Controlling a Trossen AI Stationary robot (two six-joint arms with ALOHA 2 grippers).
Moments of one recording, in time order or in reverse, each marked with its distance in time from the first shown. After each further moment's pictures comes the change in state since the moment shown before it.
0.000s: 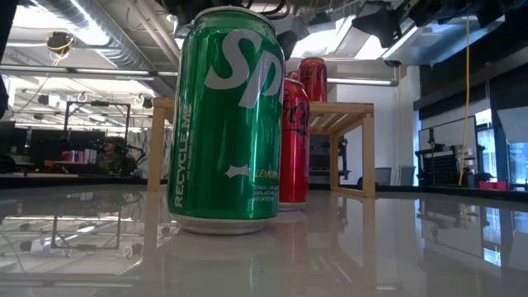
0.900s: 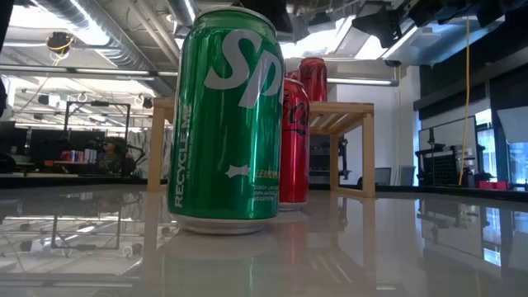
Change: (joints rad) left arm -0.127 0.000 0.200 0.058 -0.186 0.051; right arm 0.000 0.000 0.000 -0.002 0.000 0.000
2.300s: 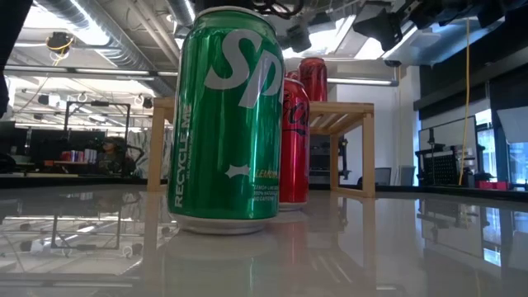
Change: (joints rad) left arm 0.067 0.132 0.000 -0.288 -0.028 -0.653; right arm 0.000 0.000 0.000 -0.025 0.003 0.000
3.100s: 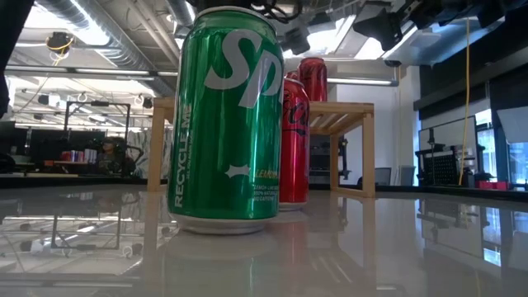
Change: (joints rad) left arm 0.026 0.000 0.000 0.003 0.029 -0.020; right arm 0.000 0.000 0.000 0.001 0.000 0.000
